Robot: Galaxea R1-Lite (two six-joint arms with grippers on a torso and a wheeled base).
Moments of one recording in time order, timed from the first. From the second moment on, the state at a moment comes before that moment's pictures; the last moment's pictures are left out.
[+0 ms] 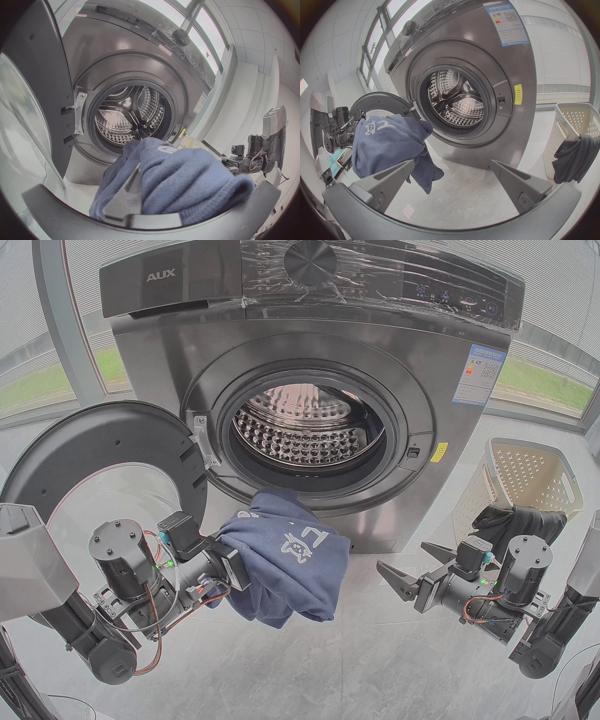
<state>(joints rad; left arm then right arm) -0.55 1.92 -0.42 -1.55 -0.08 -0.20 0.58 1.91 -0.27 -1.54 -0.03 0.16</state>
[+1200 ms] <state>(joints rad) -0.55 1.93 -0.42 -1.55 -0.08 -0.21 0.58 1.91 -0.28 -1.54 -0.02 0.16</state>
